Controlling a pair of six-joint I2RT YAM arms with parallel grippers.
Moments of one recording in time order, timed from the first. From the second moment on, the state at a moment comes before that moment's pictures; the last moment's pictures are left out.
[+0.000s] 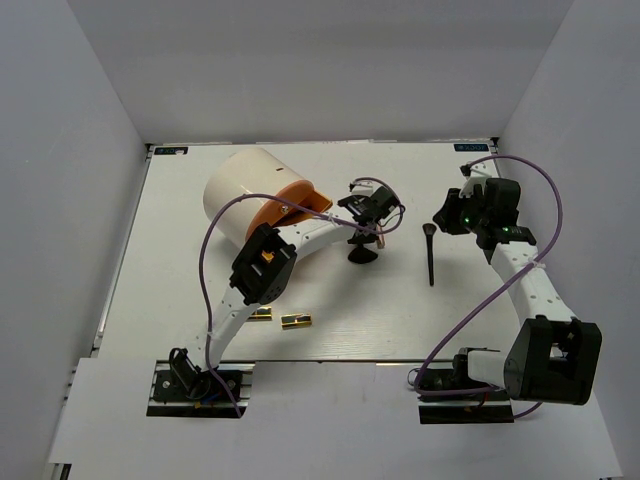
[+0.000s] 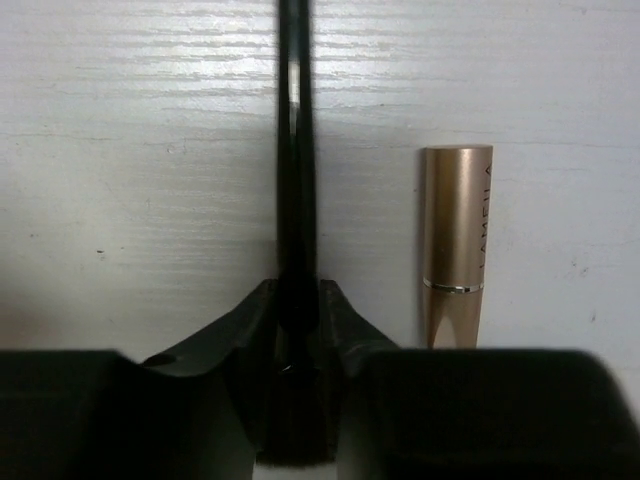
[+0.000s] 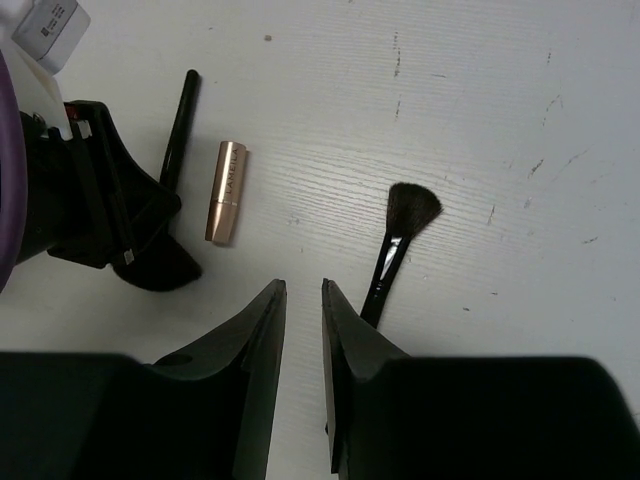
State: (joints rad) left arm -0.88 2.43 2.08 -0.74 -0.42 -0.81; right arm -0.03 1.24 0.89 -0.25 -0.38 0.01
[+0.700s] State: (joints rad) left arm -0.91 2.02 1.72 -0.53 -0.17 -0.54; right arm -0.03 1.22 0.87 -0.25 -0.44 0.02
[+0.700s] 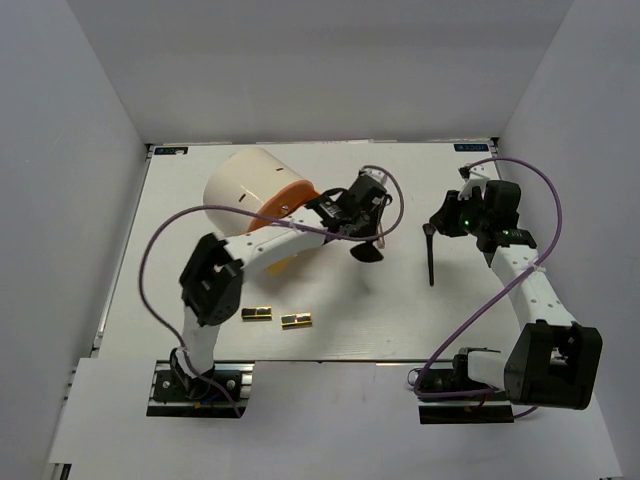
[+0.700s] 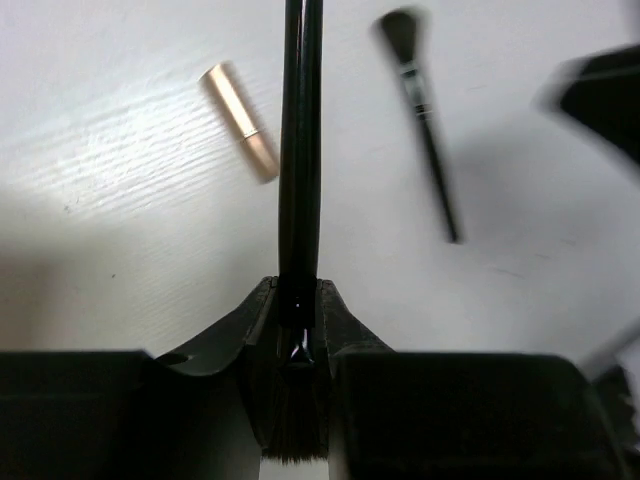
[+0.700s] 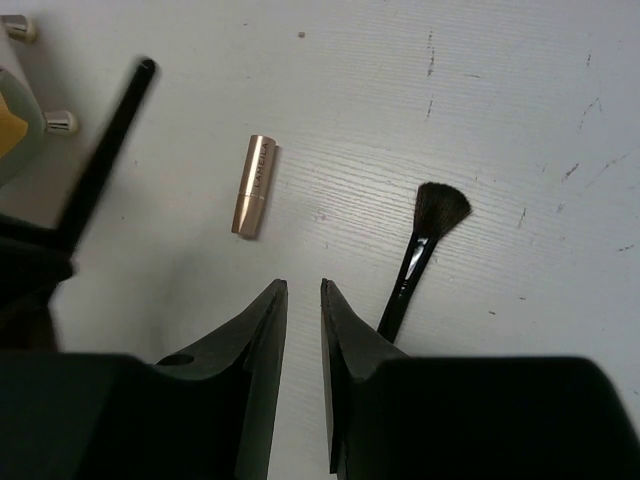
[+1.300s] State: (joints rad) left arm -0.90 1.47 1.71 -0.75 -0.27 -0.25; right arm -0.03 1.20 0.83 -0.24 -0.46 0.02
